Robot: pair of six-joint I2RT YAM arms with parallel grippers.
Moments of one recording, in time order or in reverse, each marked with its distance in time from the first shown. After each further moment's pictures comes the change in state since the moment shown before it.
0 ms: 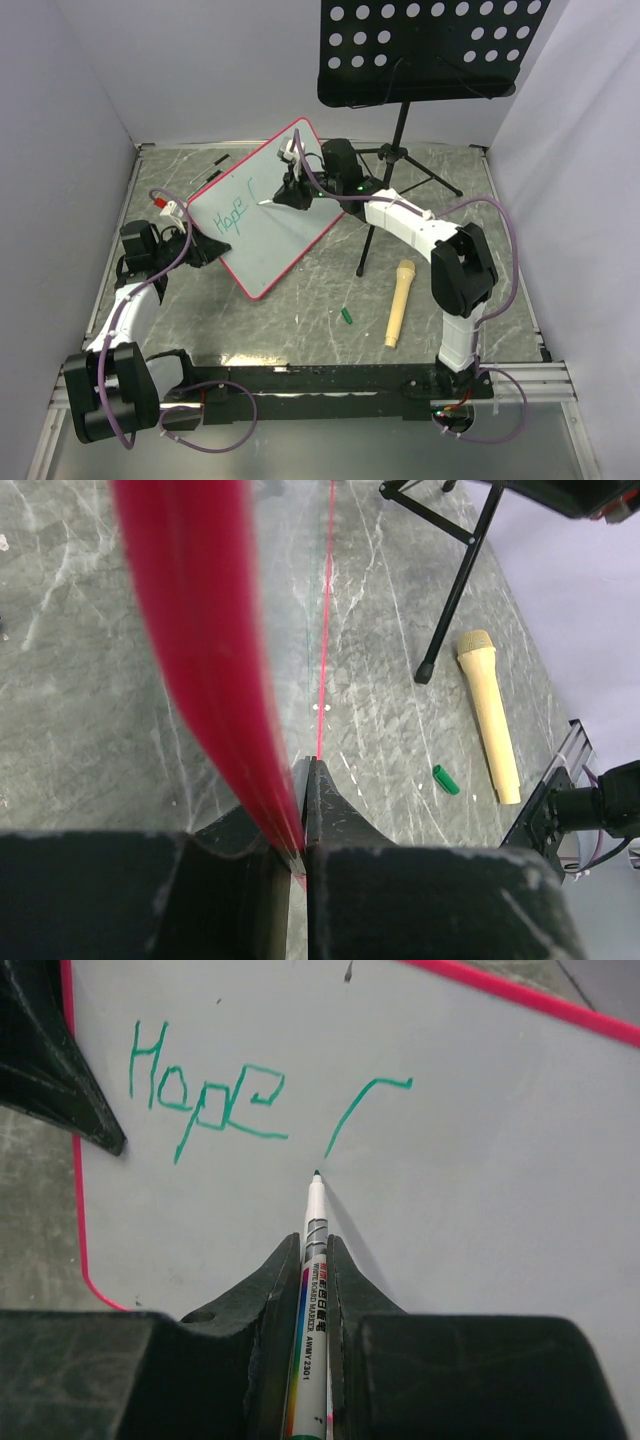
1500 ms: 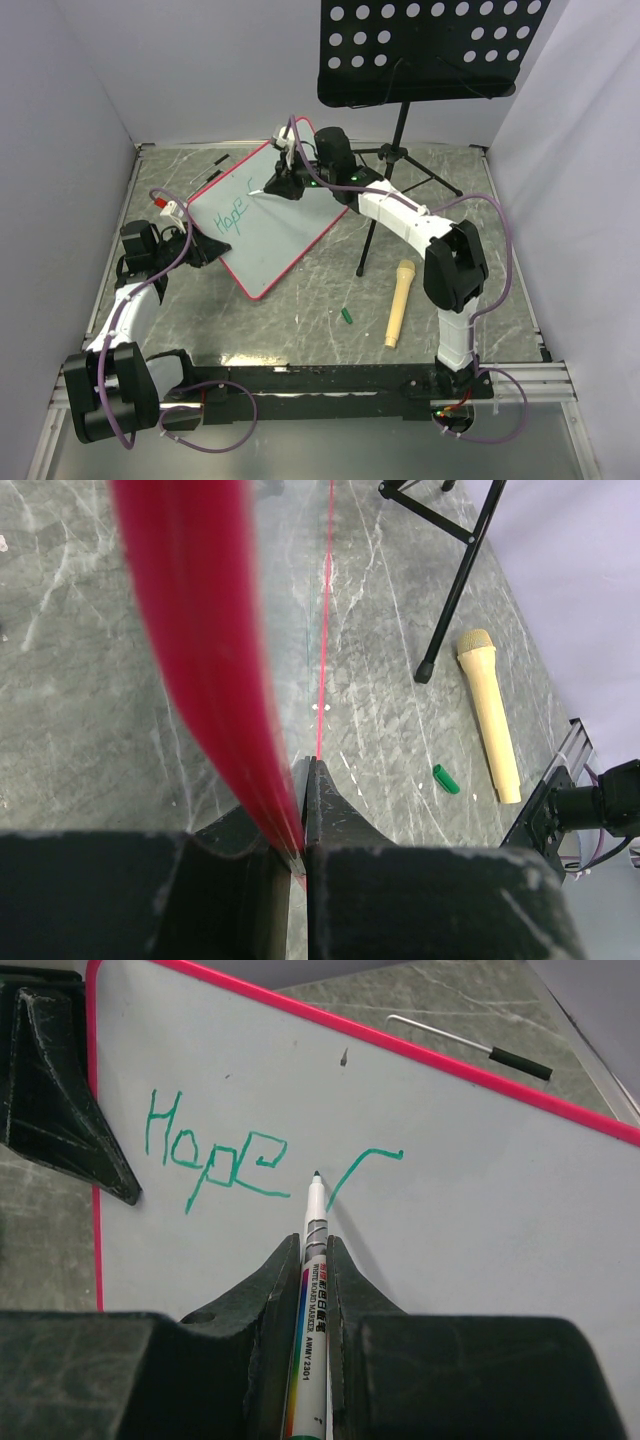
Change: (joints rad) left arm -0.001 0.000 0.000 0.001 0.002 0.003; right arm 0.013 0.056 0.144 -0.048 -0.015 0.042
